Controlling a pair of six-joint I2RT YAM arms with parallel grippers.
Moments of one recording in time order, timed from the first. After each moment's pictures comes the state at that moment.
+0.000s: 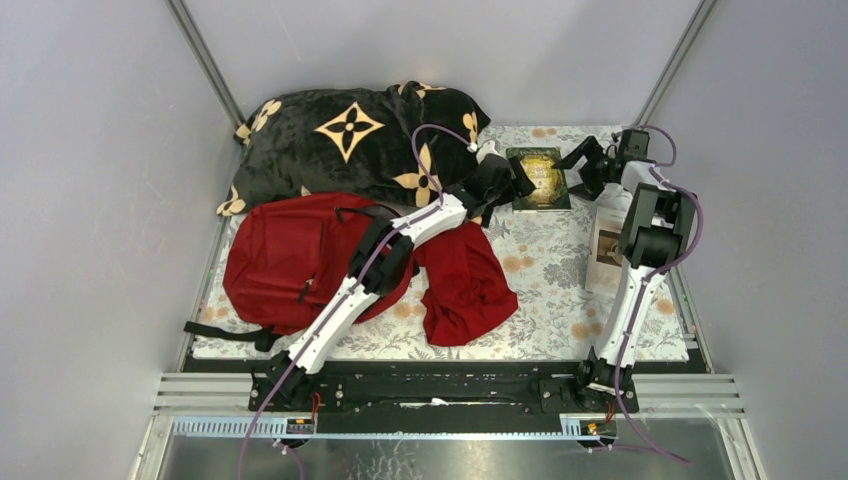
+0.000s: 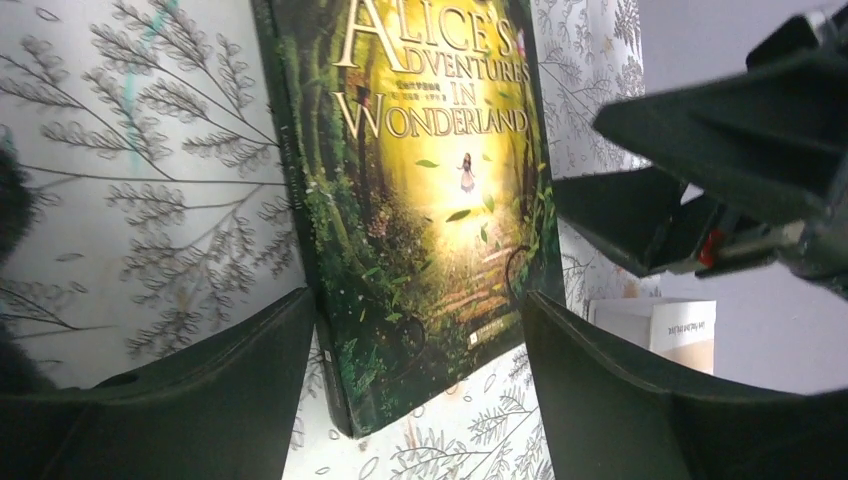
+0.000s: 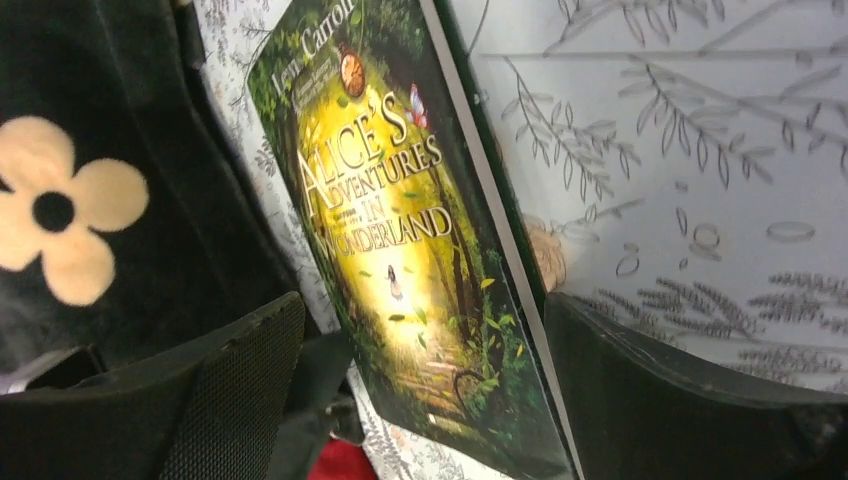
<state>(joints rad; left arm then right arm) -0.71 2.75 2.38 -0.08 -0.03 -0.91 -0.25 2.35 1.81 -0.39 -0.61 0.57</state>
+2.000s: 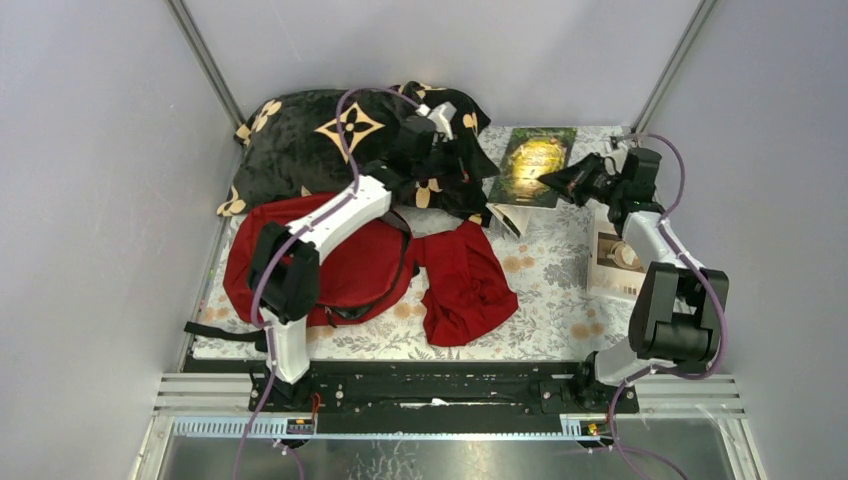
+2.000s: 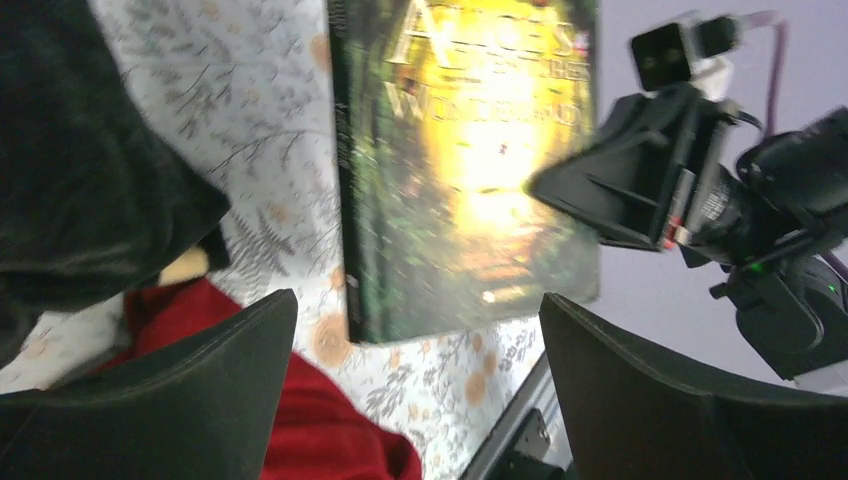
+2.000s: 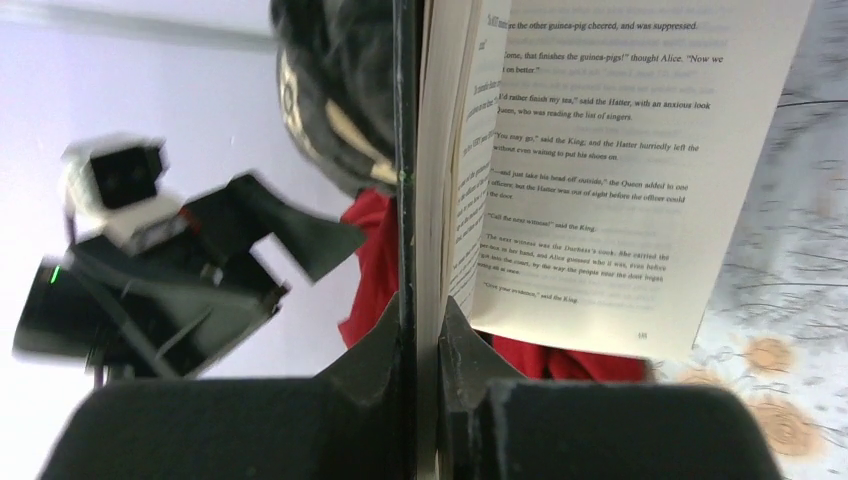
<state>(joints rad) -0.59 1.94 1.67 -0.11 0.34 -0.75 -0.19 1.56 1.02 0.08 -0.85 0.92</state>
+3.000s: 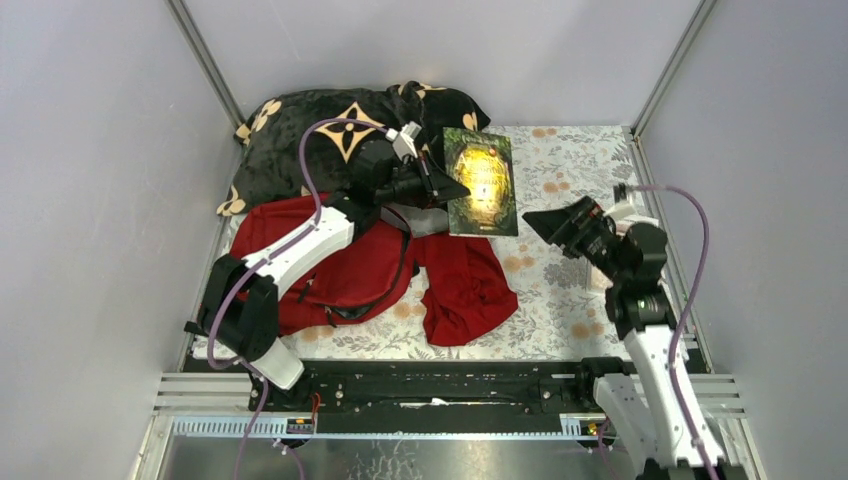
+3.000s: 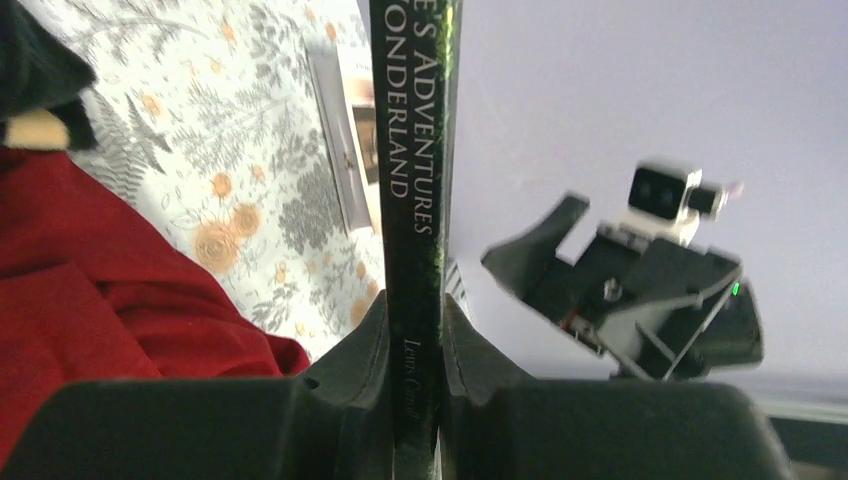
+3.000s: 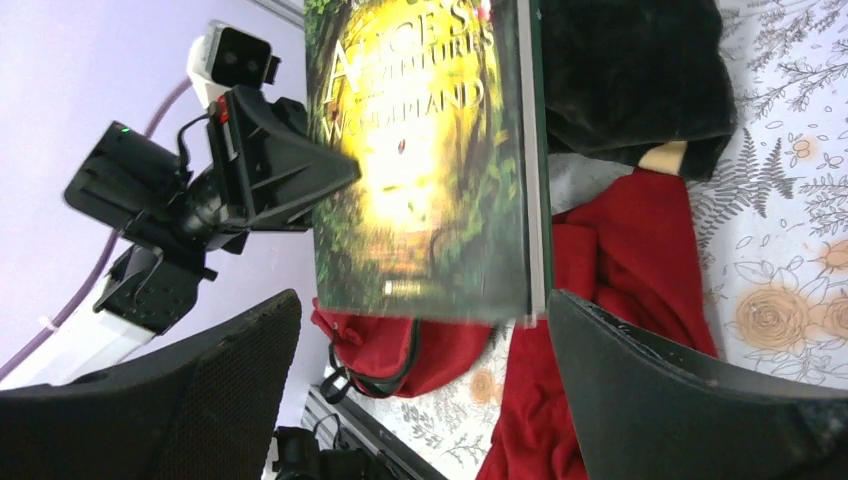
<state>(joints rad) -0.52 1.62 1.22 0.16 0.60 -1.03 0.04 0.79 0.67 -0.07 -0.58 0.85</state>
